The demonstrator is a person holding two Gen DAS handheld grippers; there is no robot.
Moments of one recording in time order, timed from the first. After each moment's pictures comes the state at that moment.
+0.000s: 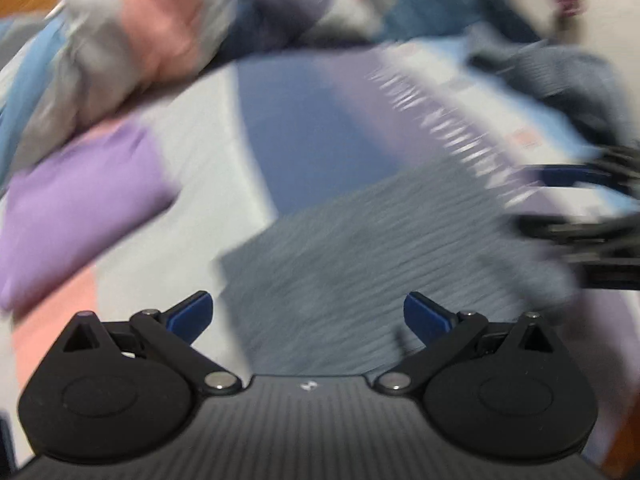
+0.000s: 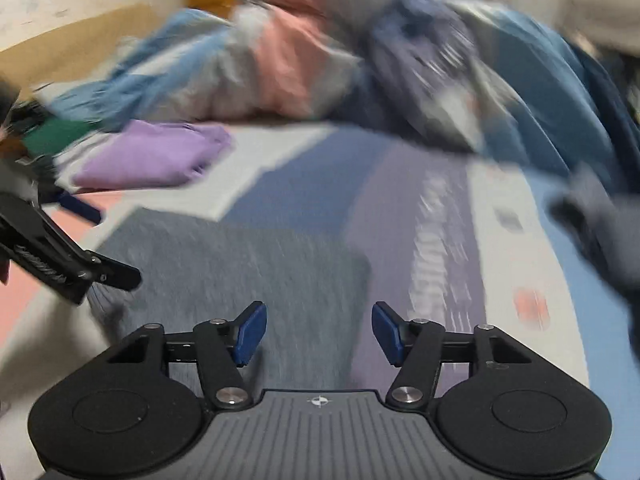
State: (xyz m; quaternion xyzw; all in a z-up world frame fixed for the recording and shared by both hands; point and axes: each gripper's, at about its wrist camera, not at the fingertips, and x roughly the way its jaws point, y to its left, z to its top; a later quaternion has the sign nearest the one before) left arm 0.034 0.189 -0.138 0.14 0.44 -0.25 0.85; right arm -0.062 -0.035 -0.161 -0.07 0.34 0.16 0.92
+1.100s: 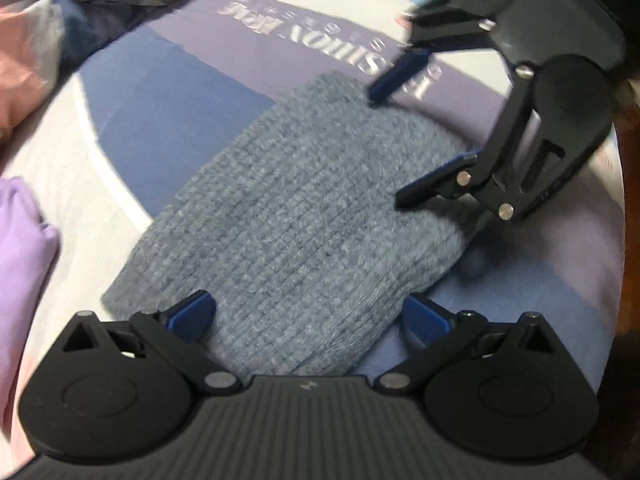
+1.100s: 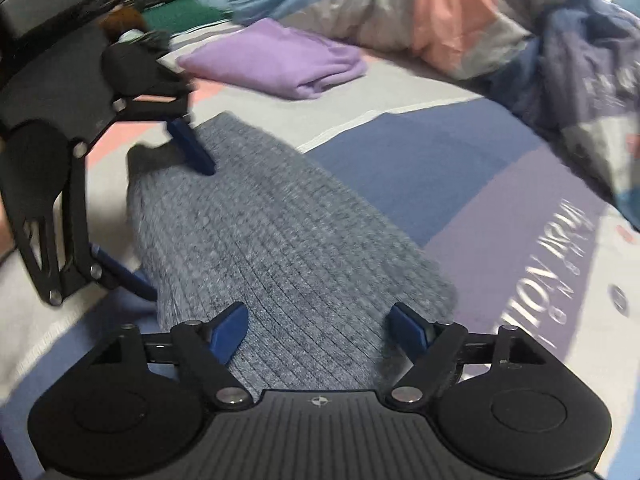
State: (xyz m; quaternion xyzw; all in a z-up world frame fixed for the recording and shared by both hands) left arm 0.048 0.141 -0.167 0.27 0.50 -0.36 0.74; right arm -0.014 -0.031 -0.173 -0.17 0.43 0.32 0.83
